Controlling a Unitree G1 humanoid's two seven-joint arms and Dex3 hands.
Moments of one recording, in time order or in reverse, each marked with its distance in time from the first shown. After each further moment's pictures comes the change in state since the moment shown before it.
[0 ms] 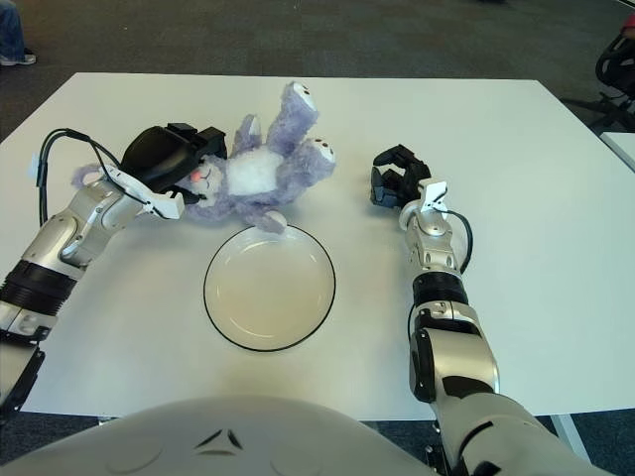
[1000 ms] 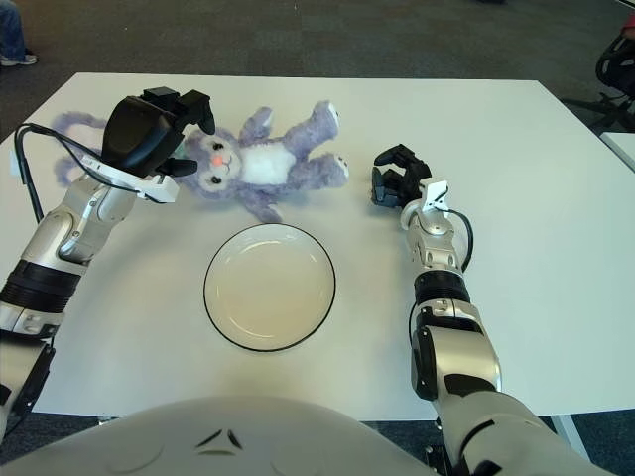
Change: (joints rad) left arm 0.008 -0.063 0.104 -0.088 -0.014 0.023 0.213; right arm -0.011 -0.013 0.003 0.027 0.000 -0.012 0.016
